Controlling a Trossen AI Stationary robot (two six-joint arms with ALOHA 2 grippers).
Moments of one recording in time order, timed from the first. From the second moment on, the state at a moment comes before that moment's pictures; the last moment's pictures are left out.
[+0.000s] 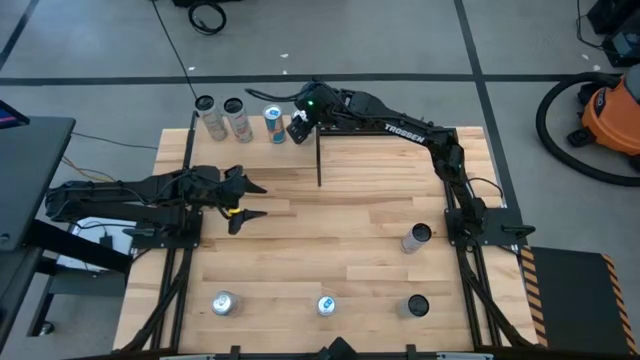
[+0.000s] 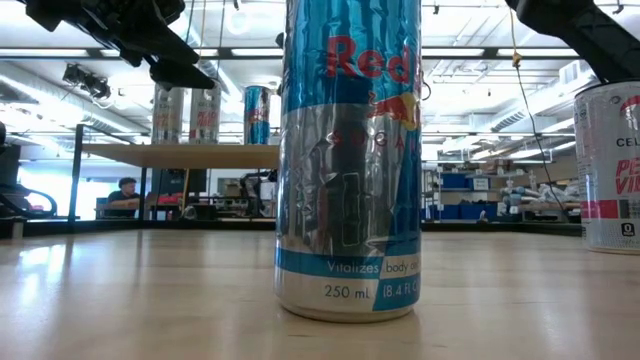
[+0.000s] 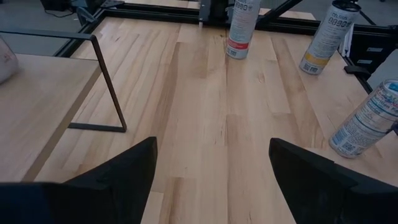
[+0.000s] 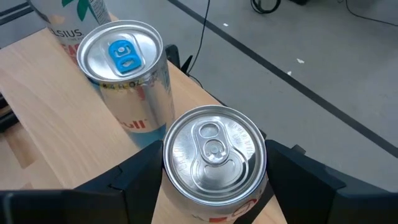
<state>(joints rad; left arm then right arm) 0.10 0.75 0.58 -0.27 0.03 -0.04 -0.36 2.14 2.31 -0.90 0.30 0.29</state>
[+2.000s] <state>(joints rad) 0.10 0.75 0.58 -0.18 0.03 -0.04 -0.36 1.90 2.35 -0.98 -0.08 -0.04</state>
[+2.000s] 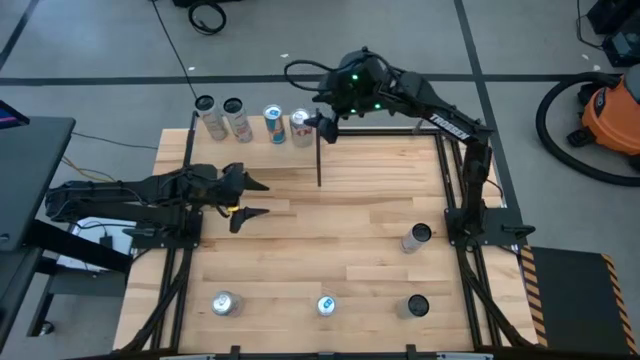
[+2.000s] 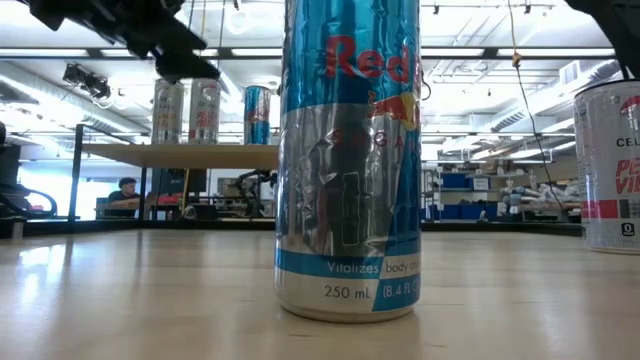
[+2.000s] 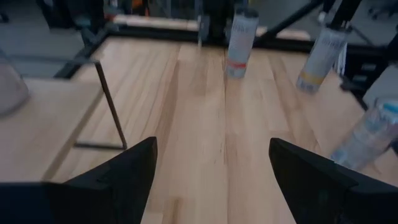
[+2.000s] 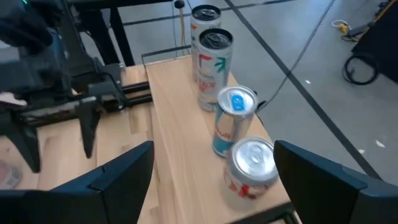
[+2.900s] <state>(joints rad) 0.10 0.75 0.58 -0.07 0.03 -0.05 -0.36 1.83 2.35 -1.13 -0.07 -0.11</state>
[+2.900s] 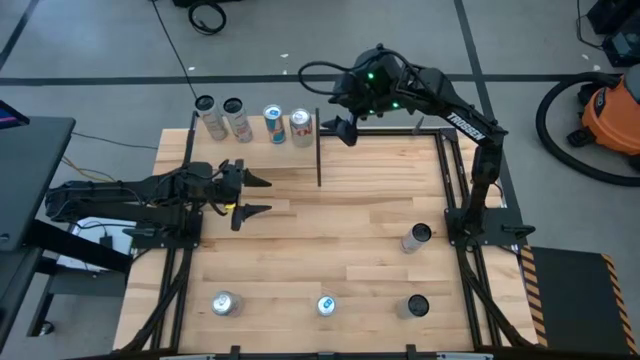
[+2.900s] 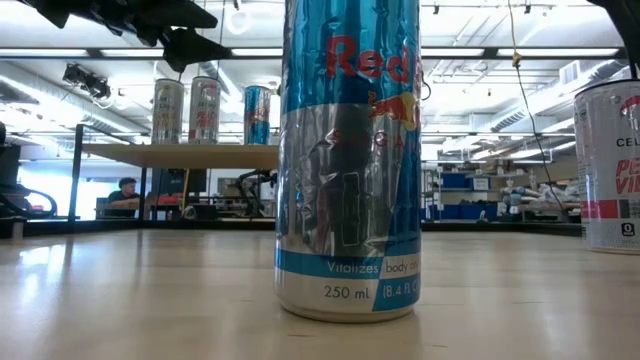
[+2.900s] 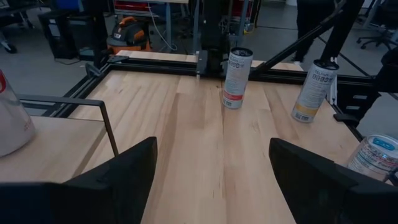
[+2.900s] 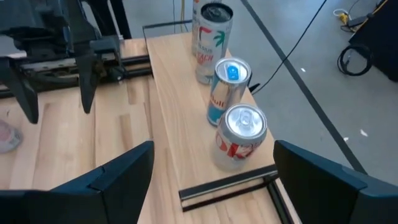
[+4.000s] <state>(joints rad) 0.10 0.75 0.58 -0.06 0.03 -0.04 -0.31 1.83 2.35 -1.21 -0.03 -0.03</state>
